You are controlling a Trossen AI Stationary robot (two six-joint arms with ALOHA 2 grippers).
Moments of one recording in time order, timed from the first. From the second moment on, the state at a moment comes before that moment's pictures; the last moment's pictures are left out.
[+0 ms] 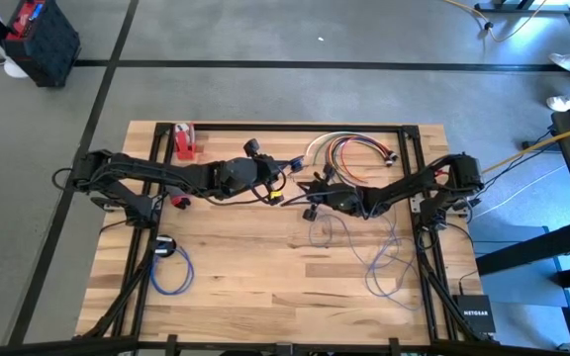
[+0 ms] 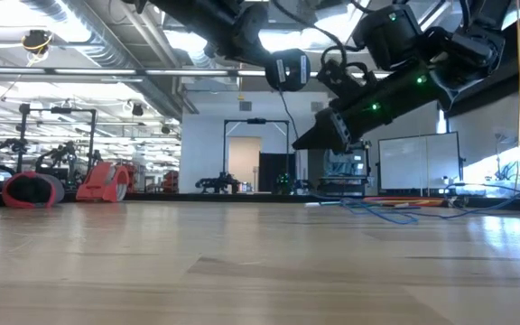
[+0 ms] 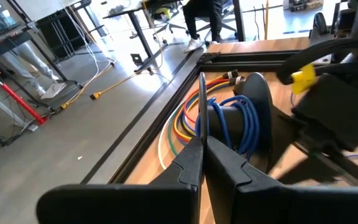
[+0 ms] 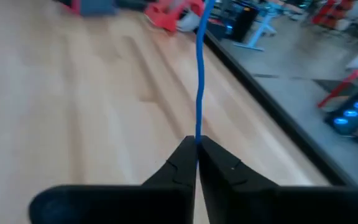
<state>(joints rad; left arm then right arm) 0.04 1.49 1.05 0.12 -0.56 0.13 -0.03 1.69 0.60 0.72 0.50 -0.18</state>
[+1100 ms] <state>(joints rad) 0.02 1.45 1.05 -0.02 -0.61 0.16 -0.13 1.25 0.60 0.46 0.46 -0.18</state>
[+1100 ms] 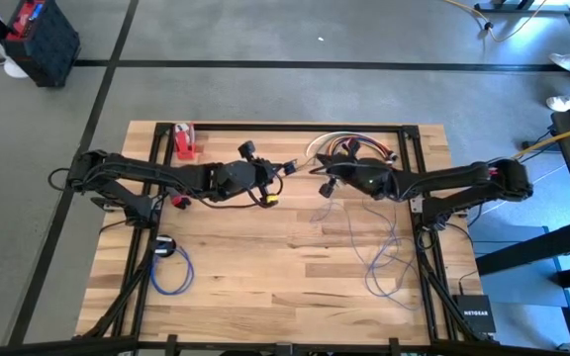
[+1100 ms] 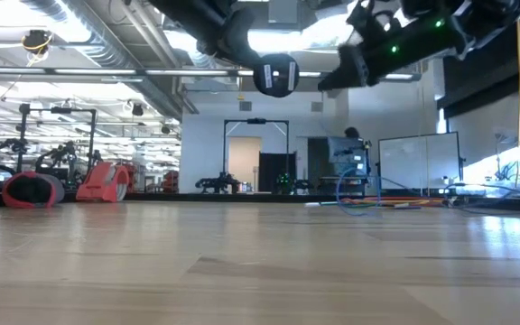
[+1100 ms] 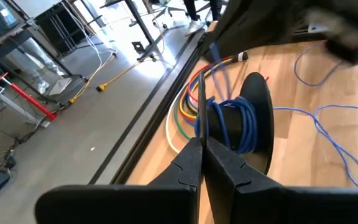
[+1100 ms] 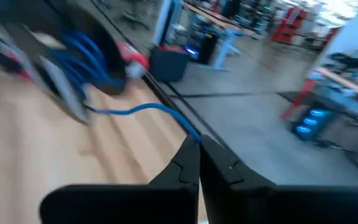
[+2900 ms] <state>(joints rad) 0.04 1.46 1.04 0.04 -0.60 0.10 -0.06 1.60 0.85 0.44 0.29 -0.08</state>
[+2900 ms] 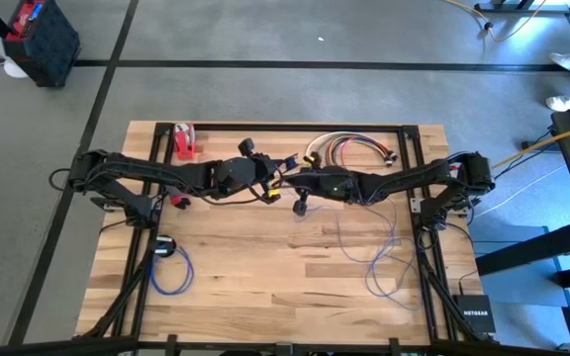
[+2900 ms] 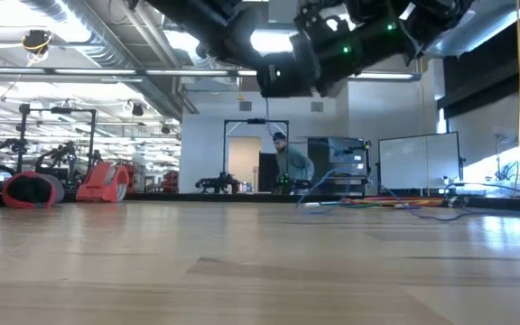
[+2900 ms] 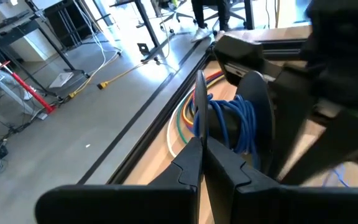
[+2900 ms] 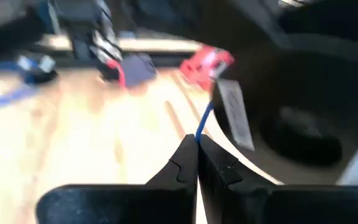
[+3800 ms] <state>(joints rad) 0.02 1.46 1.05 0.03 -0.61 0.11 -0.06 1.60 0.84 0.19 0.49 -0.18</state>
